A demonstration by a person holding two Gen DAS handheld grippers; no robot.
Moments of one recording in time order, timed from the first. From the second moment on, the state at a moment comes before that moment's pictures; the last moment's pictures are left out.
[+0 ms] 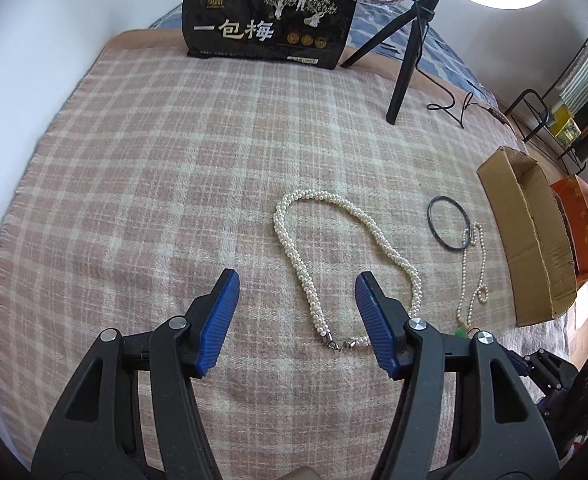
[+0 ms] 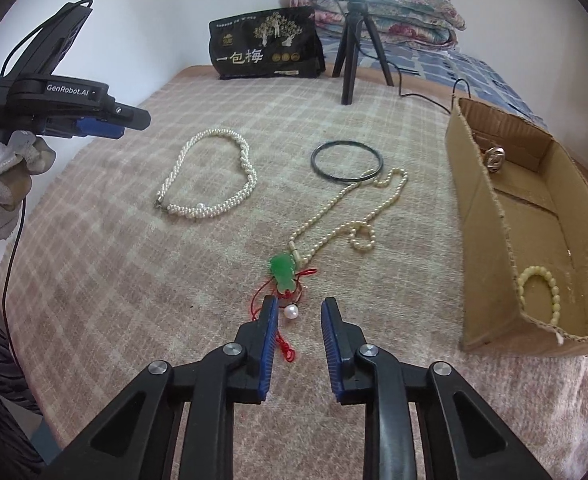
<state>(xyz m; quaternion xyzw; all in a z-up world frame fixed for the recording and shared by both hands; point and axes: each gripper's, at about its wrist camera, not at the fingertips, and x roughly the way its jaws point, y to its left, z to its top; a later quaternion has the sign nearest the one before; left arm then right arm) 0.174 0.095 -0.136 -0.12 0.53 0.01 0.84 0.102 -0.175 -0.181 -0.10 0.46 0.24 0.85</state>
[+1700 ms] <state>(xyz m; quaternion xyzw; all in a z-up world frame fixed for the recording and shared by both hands) 0.176 0.078 -0.201 -0.11 0.58 0.05 0.81 0.111 -0.161 -0.202 -0.13 0.47 0.25 0.83</state>
